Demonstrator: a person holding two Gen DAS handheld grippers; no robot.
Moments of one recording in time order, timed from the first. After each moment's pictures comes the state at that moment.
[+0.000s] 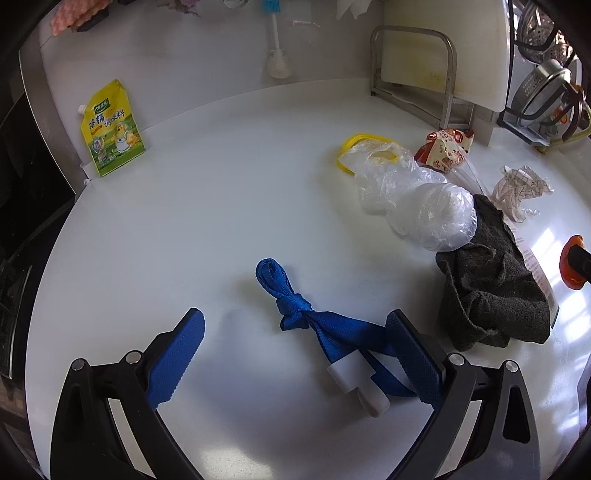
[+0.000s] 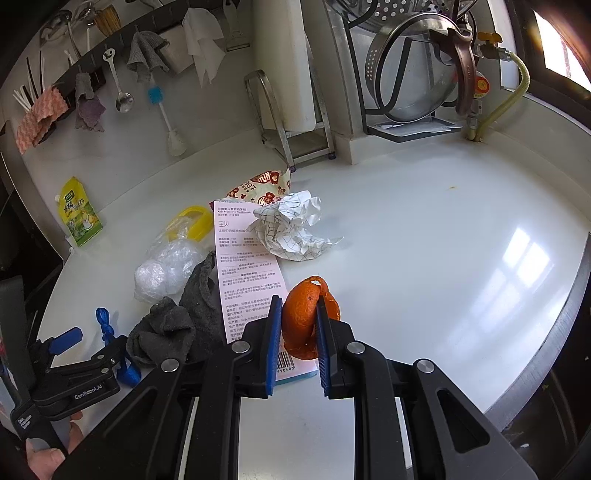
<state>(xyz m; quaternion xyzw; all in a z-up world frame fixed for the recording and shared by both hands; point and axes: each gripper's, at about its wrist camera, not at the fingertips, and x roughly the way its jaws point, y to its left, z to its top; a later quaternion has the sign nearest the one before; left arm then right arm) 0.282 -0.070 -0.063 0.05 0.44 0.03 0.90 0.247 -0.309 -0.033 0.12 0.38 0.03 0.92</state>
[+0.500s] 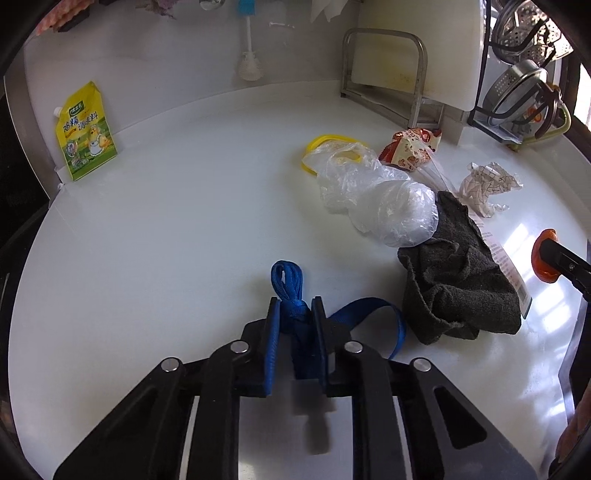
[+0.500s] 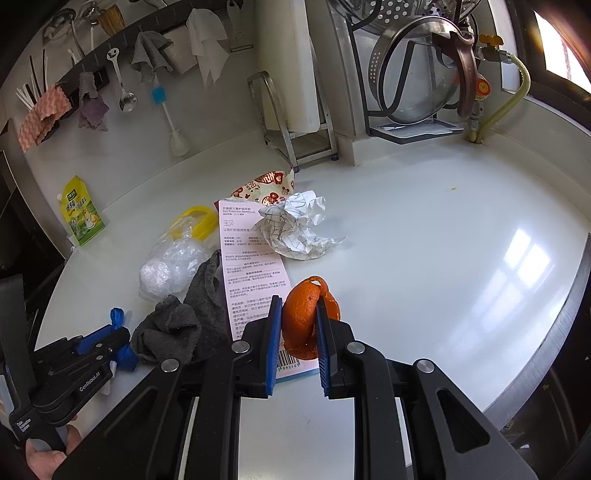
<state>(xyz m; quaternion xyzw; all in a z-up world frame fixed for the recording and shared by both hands) 0.277 -0.078 -0.061 0.03 0.44 -0.03 0.90 0.244 -0.306 -0.031 0.11 0.38 0.03 0.92</state>
